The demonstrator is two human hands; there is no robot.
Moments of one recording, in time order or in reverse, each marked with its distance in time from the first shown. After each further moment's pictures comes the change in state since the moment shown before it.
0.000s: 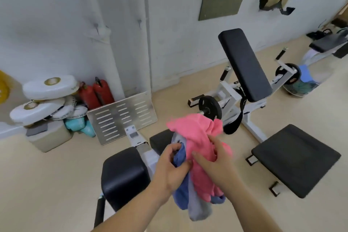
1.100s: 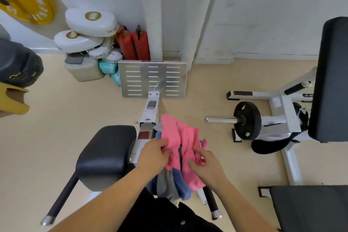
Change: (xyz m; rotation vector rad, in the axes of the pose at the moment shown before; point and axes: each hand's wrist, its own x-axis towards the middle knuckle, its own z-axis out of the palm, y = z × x) left_hand 0.201 -0.068 0.005 0.630 0.372 -0.369; right_hand 0.284 0.094 0.033 -0.496 -0.623 -0.024
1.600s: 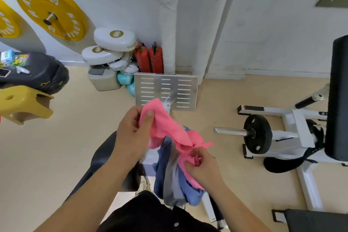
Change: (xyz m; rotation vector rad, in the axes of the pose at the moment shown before) left_hand -0.070 0.055 -0.123 -0.530 0.518 0.089; right_hand -0.013 -0.018 0.025 0.152 0.100 -0.187
